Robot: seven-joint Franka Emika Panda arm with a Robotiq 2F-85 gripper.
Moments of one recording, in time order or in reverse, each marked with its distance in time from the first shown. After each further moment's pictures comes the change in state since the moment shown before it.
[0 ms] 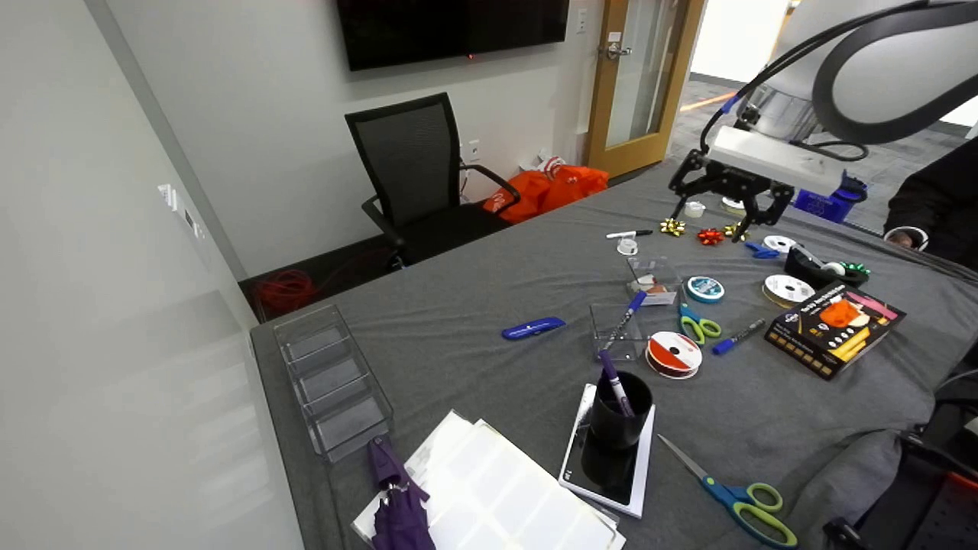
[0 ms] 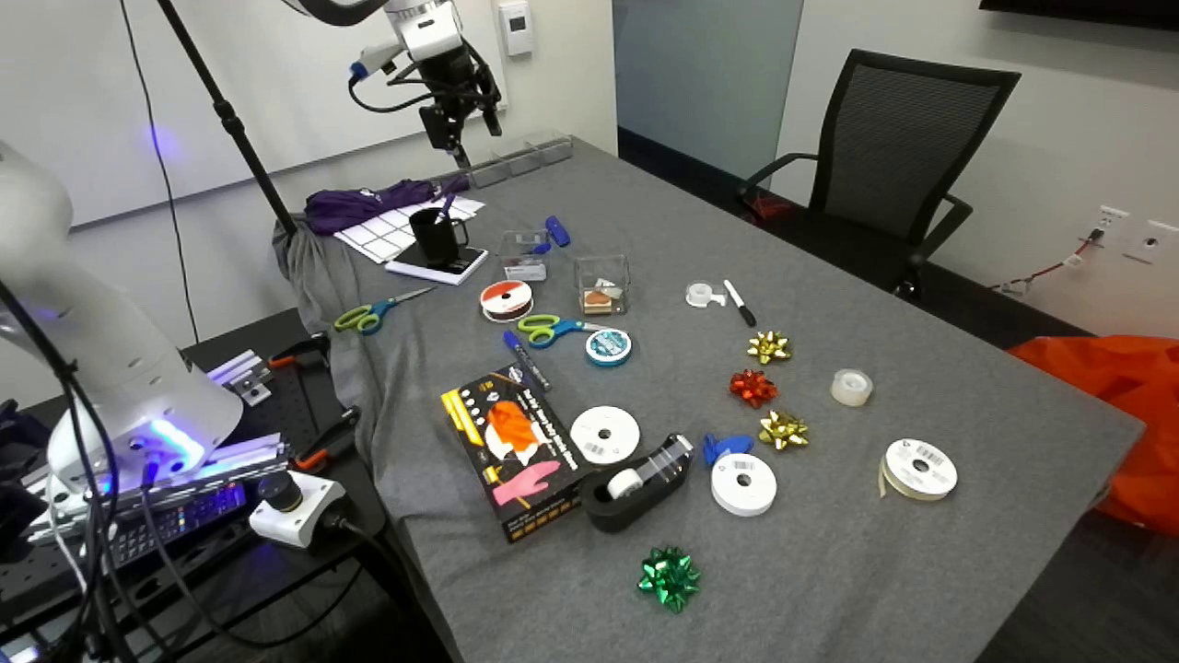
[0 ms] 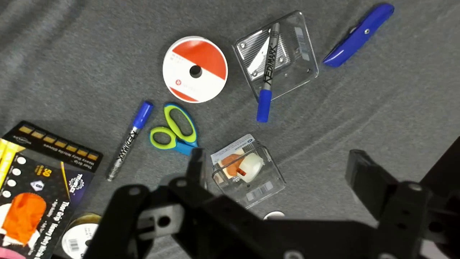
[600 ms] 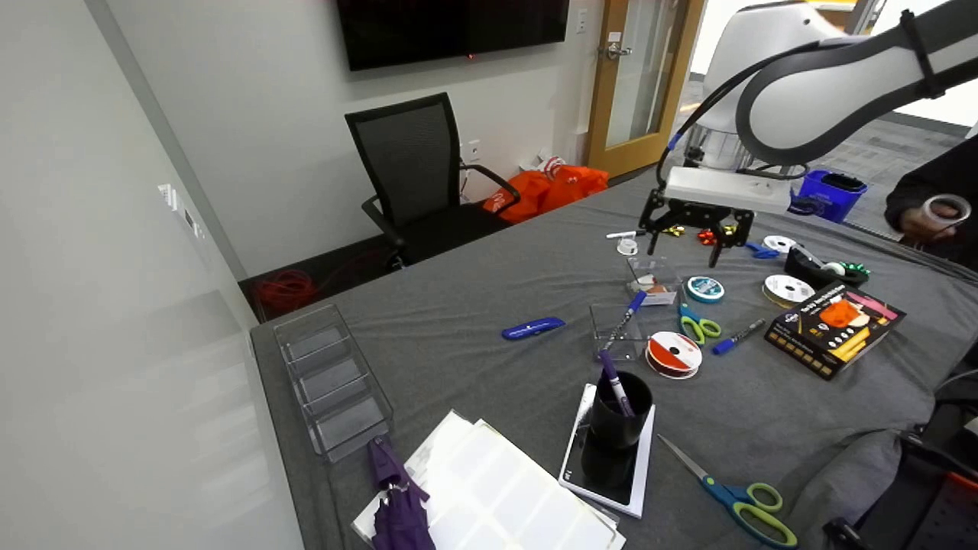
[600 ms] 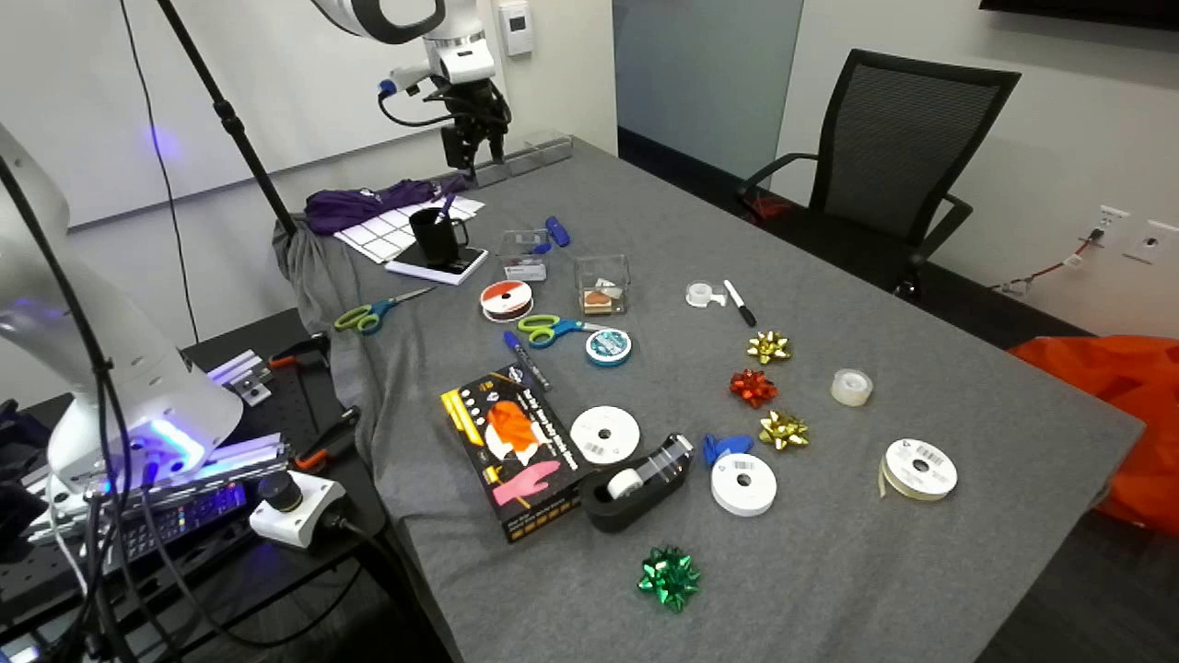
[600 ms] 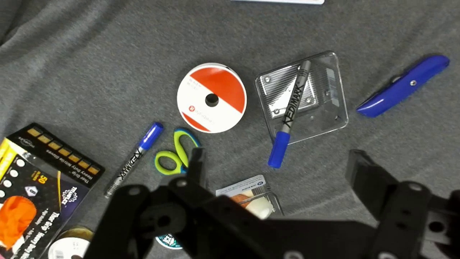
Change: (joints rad) arm 0.059 0.202 -0.013 0.162 -0.028 -0.147 -0.057
